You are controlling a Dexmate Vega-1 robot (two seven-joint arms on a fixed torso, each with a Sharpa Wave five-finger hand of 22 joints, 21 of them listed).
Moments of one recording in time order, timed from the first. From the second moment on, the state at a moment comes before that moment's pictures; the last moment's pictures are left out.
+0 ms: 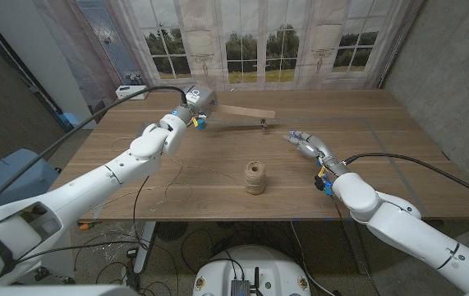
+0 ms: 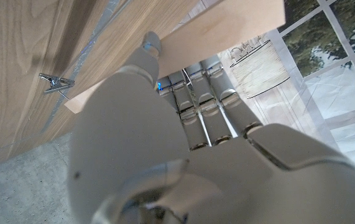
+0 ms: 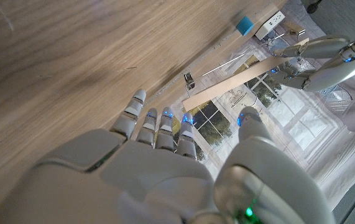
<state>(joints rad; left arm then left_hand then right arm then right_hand) 0.58 0.78 0.77 -1.70 0.92 0.26 0.21 1.30 0.04 0.39 -0.16 0.16 0.96 0.05 0.33 0.21 0.91 -0.03 0.41 0.44 0.93 -0.03 0.55 0.49 0.74 -0.08 0.88 0.24 -1.22 -0.85 -0.42 -2.17 0.21 -0.31 -0.37 0.36 0.09 0.35 -0.17 0.18 0.23 0.01 0.20 0.18 0.20 0.11 0.21 0.19 0.12 0.09 0.21 0.18 0.25 0.10 0.21 0.17</state>
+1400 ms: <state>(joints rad) 0.62 0.79 0.71 -1.72 0.94 0.19 0.29 1.31 0.03 0.38 -0.16 0.16 0.99 0.04 0.32 0.21 0.92 -0.04 0.41 0.47 0.95 -0.05 0.54 0.51 0.72 -0.07 0.94 0.22 -1.04 -0.95 -0.68 -2.51 -0.01 -0.85 -0.23 0.40 0.07 0.35 -0.17 0.18 0.16 -0.01 0.18 0.18 0.16 0.08 0.19 0.19 0.12 0.09 0.20 0.18 0.25 0.10 0.20 0.17</state>
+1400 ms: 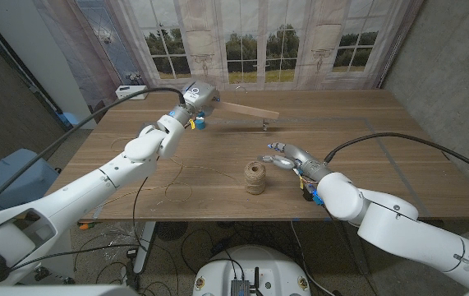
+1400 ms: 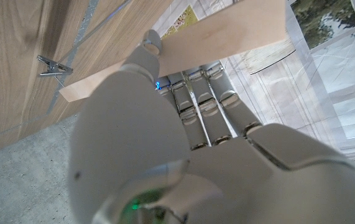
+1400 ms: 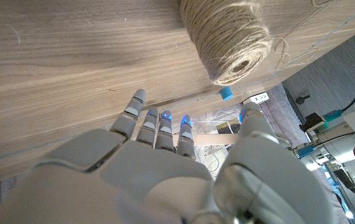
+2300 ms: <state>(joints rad) 0.63 0.79 0.70 -1.73 0.95 0.17 0.31 1.31 0.03 0.38 -0.16 0.17 1.02 0.02 0.32 0.22 0.92 -0.04 0.40 0.50 1.01 -0.12 0.53 0.53 0.70 -0.06 0.98 0.21 -0.69 -0.91 -1.05 -2.63 -0.09 -1.27 -0.08 0.49 -0.02 0.33 -0.17 0.20 -0.02 -0.18 0.17 0.18 0.00 -0.01 0.18 0.20 0.08 0.07 0.19 0.18 0.29 0.20 0.20 0.17</state>
